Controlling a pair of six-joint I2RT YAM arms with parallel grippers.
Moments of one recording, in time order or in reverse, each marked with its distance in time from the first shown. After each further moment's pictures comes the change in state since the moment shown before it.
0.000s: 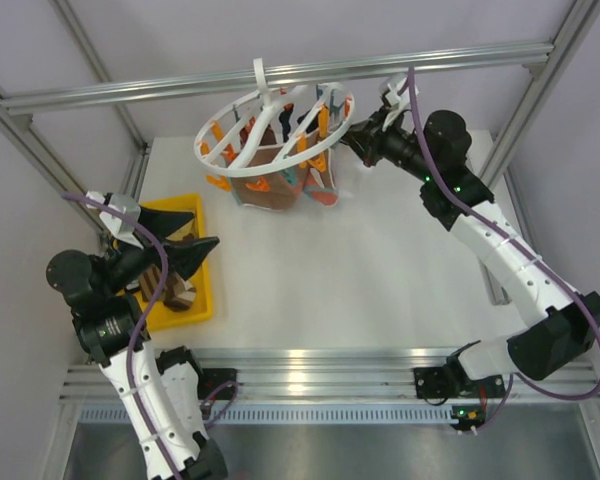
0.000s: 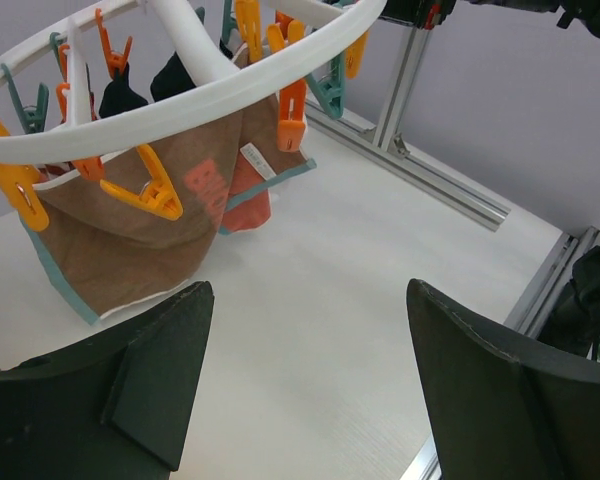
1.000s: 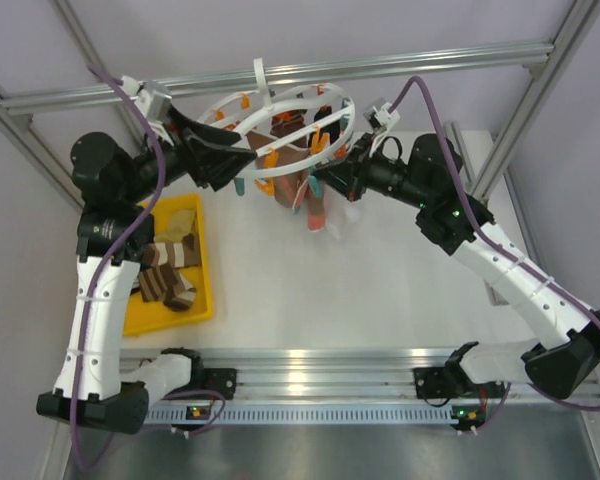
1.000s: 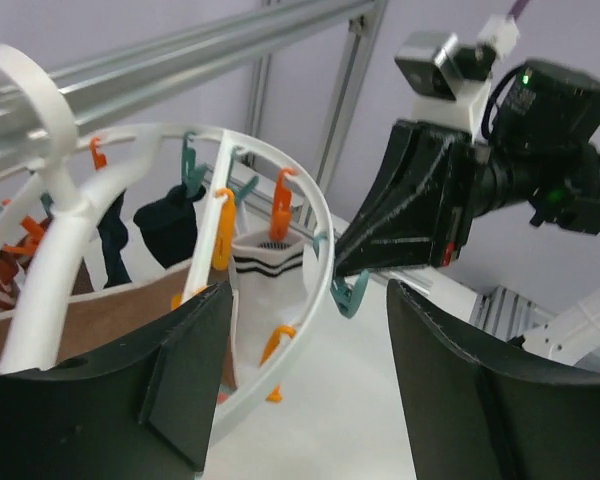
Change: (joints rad) left arm -0.576 0.531 0.566 -0.007 -0.420 -0.078; right arm 0.170 -0.108 -0.066 -0.092 -0.052 0.257
